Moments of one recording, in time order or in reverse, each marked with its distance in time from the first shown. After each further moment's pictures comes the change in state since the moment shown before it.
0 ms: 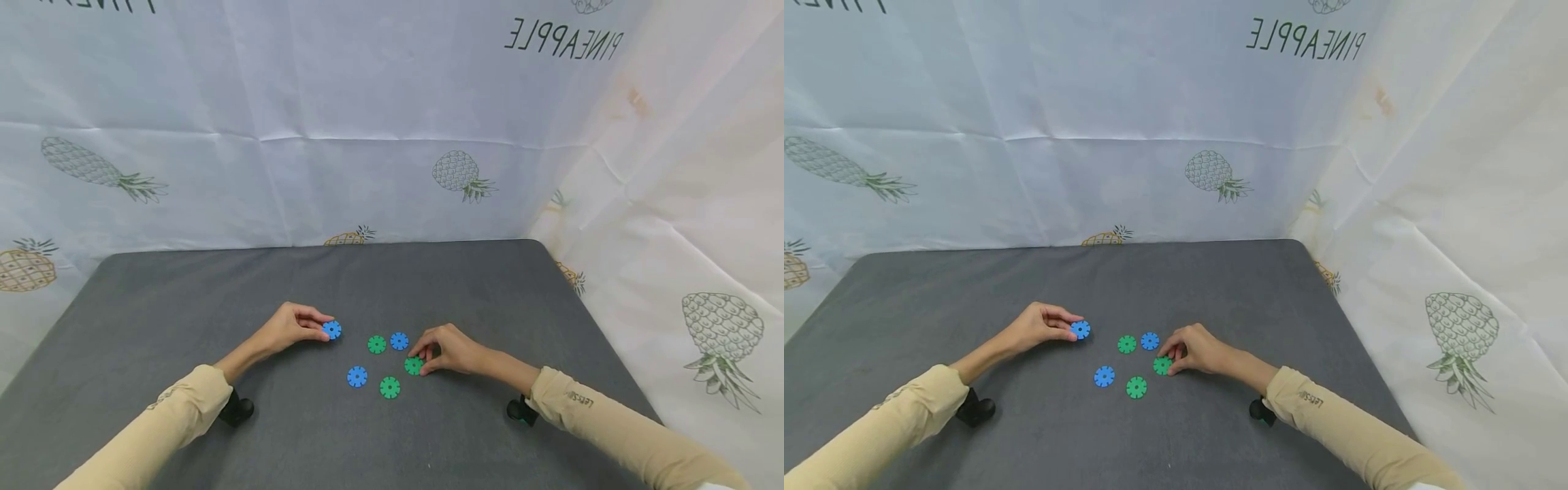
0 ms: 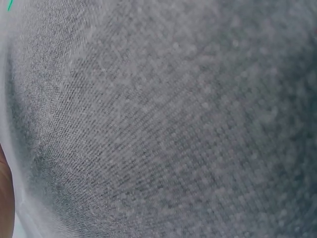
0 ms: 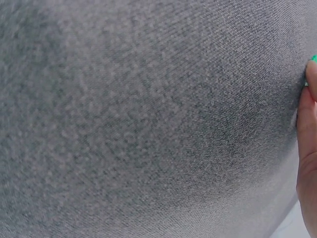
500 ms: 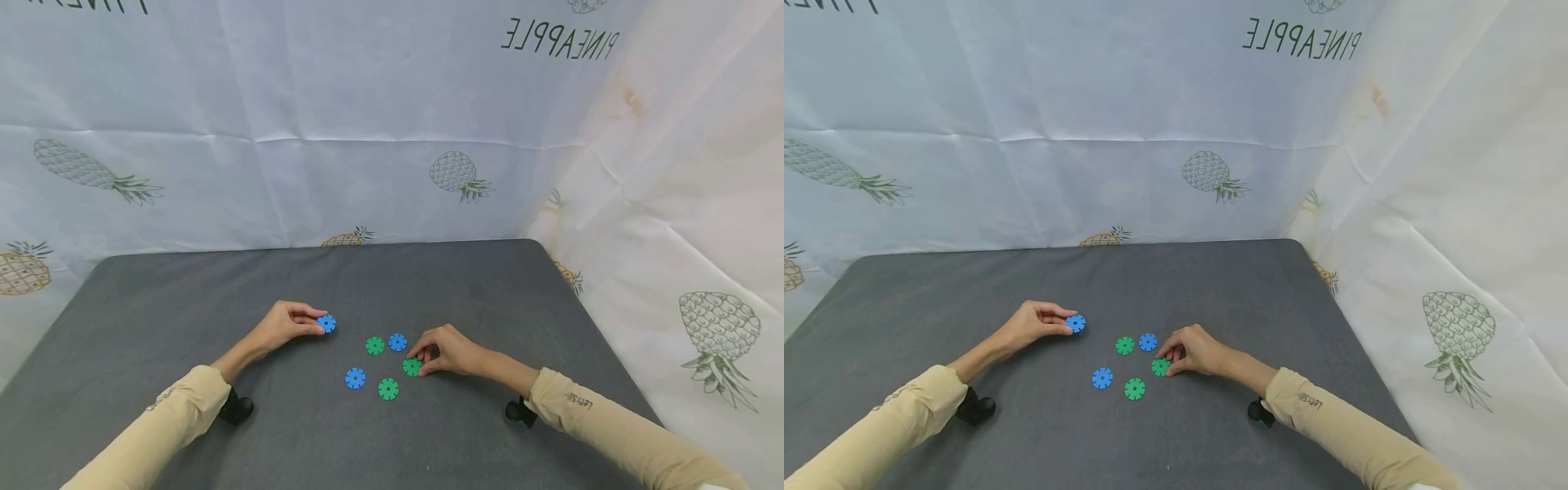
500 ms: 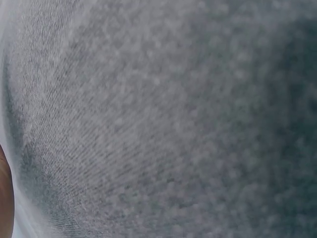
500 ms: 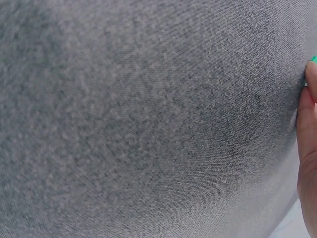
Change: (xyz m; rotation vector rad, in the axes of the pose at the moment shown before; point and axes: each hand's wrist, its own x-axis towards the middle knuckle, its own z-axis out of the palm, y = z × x) left_hand 0.002 -0.003 -0.005 -0.070 0.056 -0.052; right_hand 0.000 0.000 0.000 -0.022 0.006 -0.019
